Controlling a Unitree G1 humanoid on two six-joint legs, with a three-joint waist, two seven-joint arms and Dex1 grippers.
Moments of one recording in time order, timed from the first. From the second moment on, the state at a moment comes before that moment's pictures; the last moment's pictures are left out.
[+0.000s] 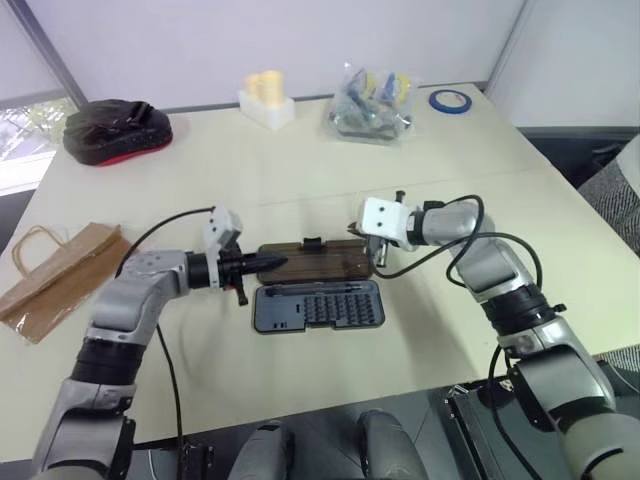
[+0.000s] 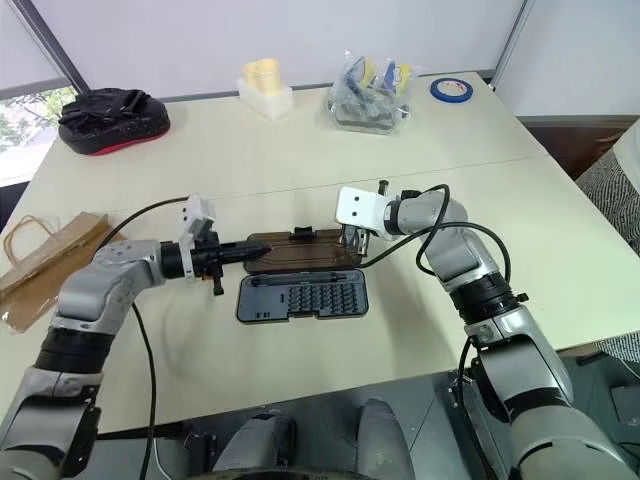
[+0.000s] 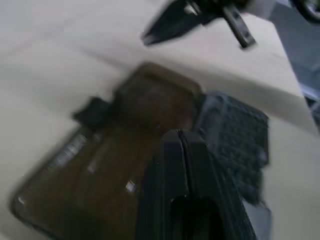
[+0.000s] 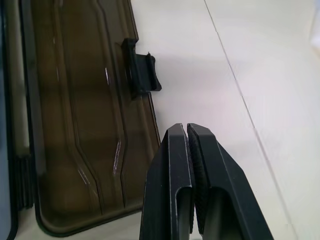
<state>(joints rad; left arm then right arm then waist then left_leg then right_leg) -0.41 0.64 -0.05 -0.03 -0.48 0.58 -1.12 -0.82 -0.50 0.31 0.31 -0.21 0.14 0.98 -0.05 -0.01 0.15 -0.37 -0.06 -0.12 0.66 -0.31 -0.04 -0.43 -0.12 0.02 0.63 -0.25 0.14</state>
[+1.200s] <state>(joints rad) -0.29 0.67 -0.15 -0.06 -0.37 0.45 -1.15 -1.05 -0.41 0.33 0.96 -0.23 -0.11 1.02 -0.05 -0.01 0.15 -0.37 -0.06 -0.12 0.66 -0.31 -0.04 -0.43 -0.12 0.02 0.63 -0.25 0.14</state>
